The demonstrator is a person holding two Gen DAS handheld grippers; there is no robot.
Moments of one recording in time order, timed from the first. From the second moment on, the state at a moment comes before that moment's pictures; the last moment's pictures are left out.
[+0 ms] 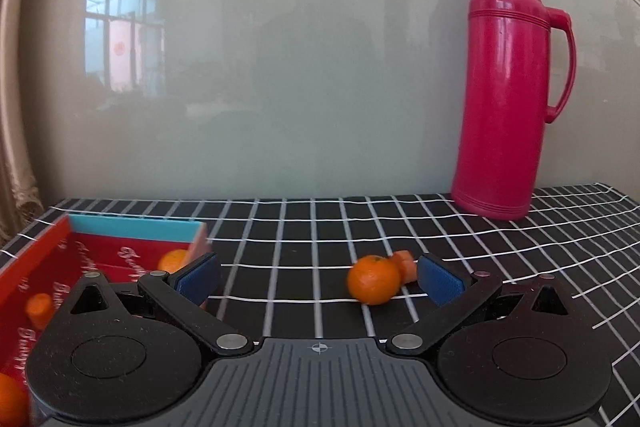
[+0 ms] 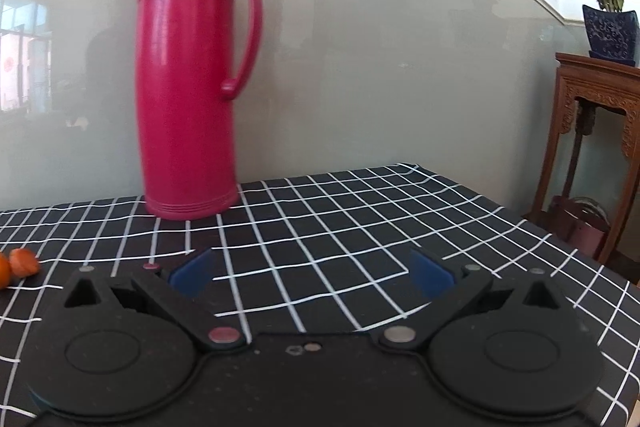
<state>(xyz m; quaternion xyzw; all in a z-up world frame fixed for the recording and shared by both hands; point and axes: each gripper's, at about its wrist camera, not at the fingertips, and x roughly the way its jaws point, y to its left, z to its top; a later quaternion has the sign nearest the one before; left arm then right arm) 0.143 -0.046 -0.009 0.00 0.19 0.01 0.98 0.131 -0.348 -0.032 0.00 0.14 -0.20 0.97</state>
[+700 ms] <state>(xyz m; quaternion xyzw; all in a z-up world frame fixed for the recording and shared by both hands) 0.211 -0.077 -0.042 0.00 0.26 0.00 0.97 0.138 -0.399 -0.038 0.00 0.15 -0.29 0.94</state>
